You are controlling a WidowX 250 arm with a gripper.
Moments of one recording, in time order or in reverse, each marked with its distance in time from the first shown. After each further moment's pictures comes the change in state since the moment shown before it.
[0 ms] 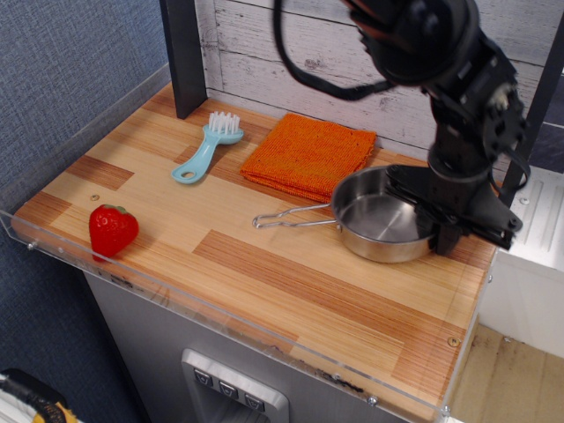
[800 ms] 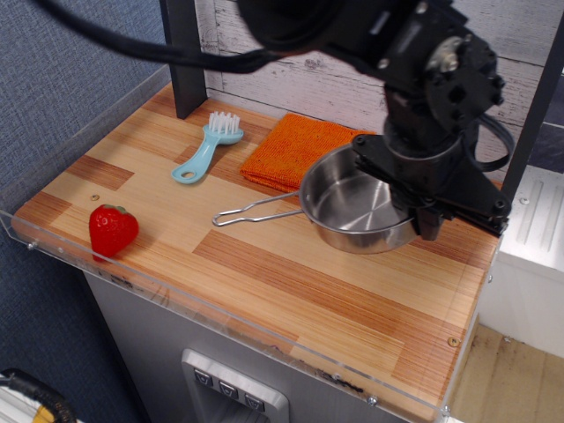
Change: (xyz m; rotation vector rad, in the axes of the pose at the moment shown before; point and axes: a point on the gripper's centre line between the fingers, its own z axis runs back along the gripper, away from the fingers) arm -0.033 0.000 0.074 -0.030 -0.141 -0.057
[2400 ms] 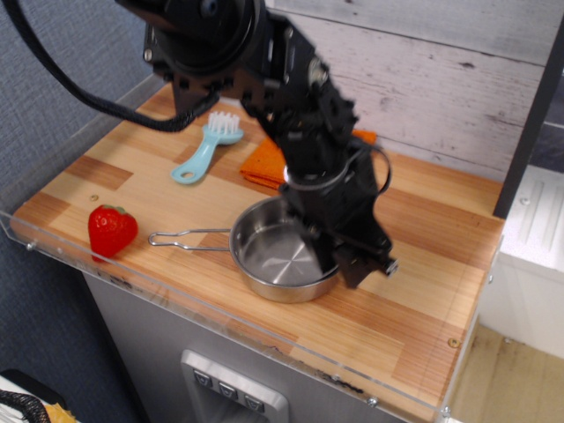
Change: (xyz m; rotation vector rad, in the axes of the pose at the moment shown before) arm -0.042 0.042 -0.027 -0.156 0.166 -0.103
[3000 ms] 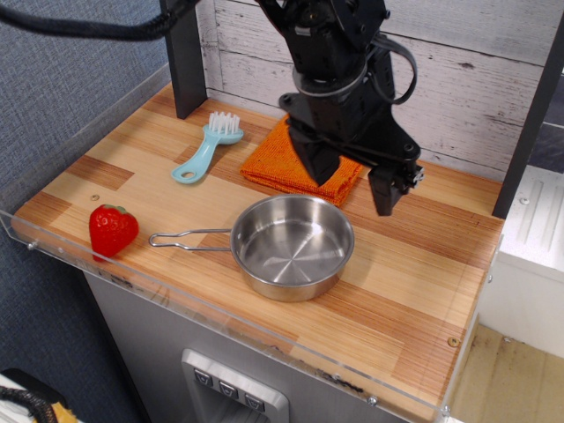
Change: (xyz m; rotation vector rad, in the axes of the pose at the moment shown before) arm 0.025 0.005 0.053 0.101 -0.069 0.141
